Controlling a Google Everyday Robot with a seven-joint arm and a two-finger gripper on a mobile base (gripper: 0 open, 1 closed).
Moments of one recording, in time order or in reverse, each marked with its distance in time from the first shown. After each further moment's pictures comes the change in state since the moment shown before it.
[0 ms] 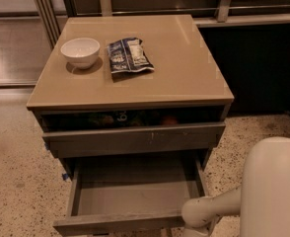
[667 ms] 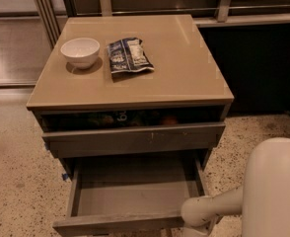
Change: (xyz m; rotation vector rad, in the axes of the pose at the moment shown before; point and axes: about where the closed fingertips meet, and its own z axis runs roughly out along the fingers) arm -0.005 0.002 -0.002 -0.007 -0.016 -0.004
